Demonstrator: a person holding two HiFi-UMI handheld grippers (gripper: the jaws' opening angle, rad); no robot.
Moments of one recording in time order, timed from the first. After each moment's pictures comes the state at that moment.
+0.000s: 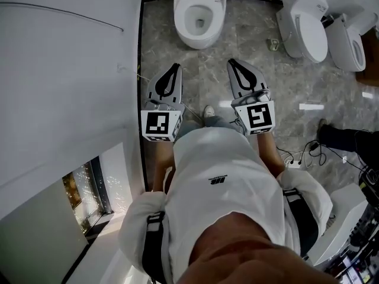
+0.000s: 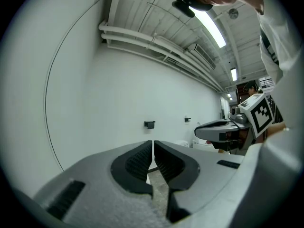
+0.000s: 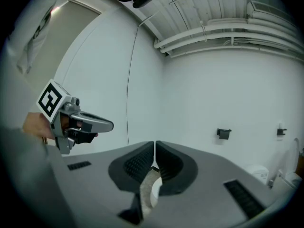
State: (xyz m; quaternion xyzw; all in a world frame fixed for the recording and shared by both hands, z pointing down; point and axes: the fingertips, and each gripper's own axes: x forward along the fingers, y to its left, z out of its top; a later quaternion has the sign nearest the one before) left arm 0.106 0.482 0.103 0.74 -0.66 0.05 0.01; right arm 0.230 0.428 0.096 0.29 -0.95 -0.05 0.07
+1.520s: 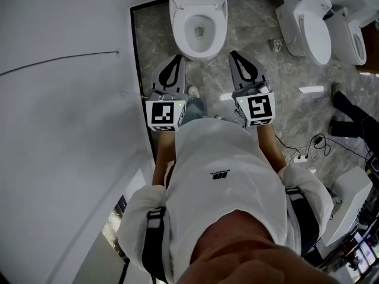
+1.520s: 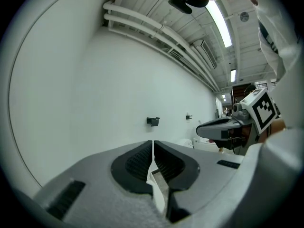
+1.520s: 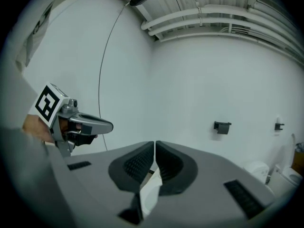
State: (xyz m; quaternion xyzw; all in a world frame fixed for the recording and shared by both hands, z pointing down) left arm -0.038 0.266 0.143 0.78 -0.62 0.06 0.03; right arm 0.092 0.230 0.134 0.36 -0.93 -0.02 0.10
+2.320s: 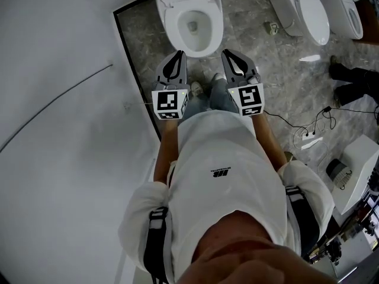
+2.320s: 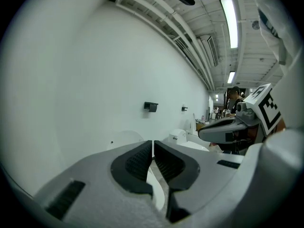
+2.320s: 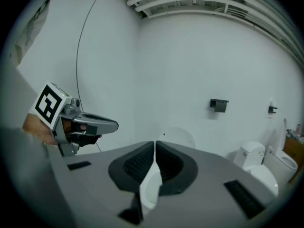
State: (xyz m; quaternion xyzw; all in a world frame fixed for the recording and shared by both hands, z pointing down) left arm -0.089 0.168 0.243 0.81 -0.57 0.08 0.10; right arm 0.035 0.160 0.232 0.41 -0.89 0.05 0.17
